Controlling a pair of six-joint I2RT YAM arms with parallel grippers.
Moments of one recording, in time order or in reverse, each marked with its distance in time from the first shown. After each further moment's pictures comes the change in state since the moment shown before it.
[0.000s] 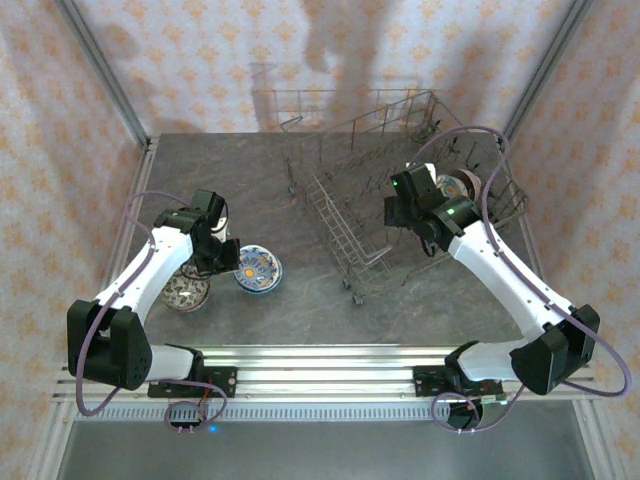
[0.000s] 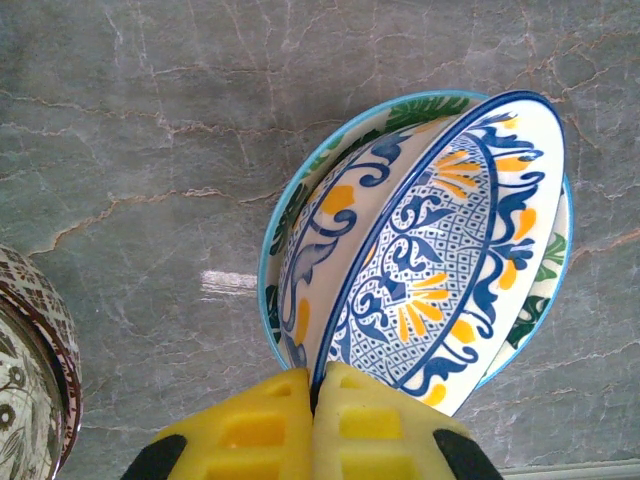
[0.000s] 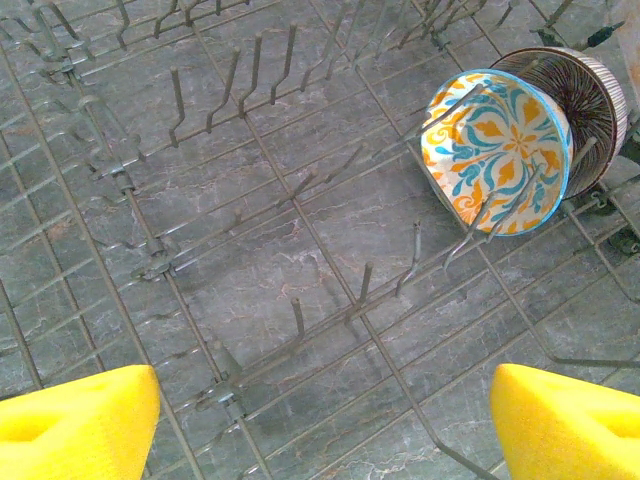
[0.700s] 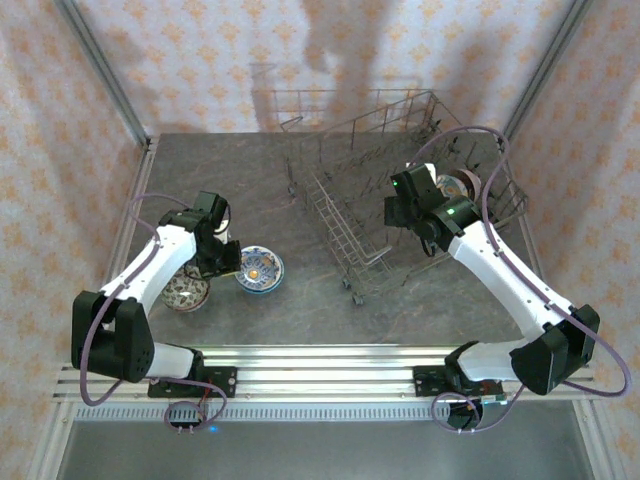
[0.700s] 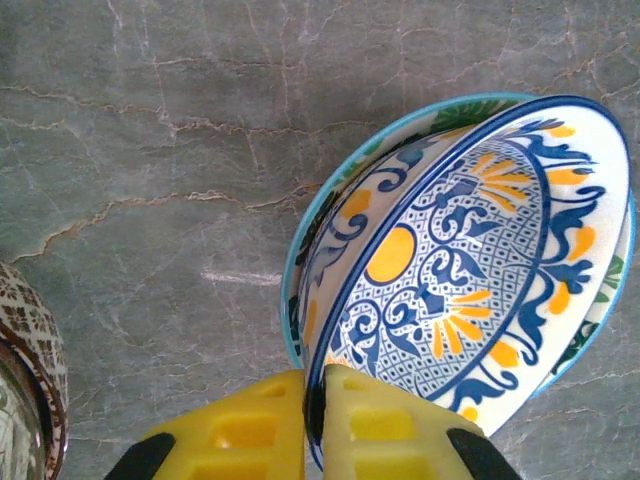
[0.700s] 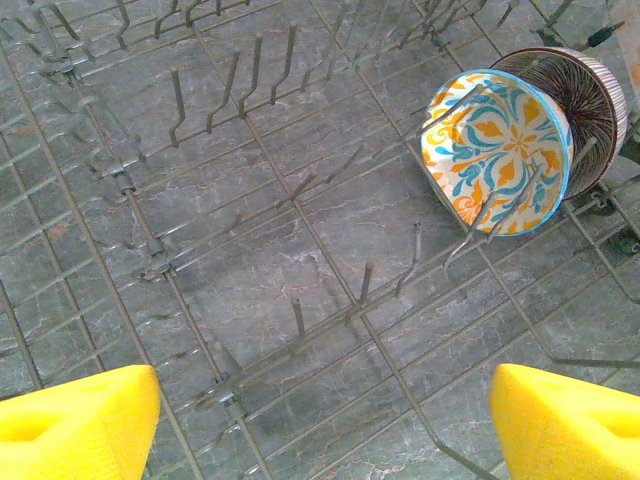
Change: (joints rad) left arm 0.000 0.042 -0.023 0.035 -0.006 -0.026; right arm 0.000 0.000 0.000 0.001 0.000 0.000
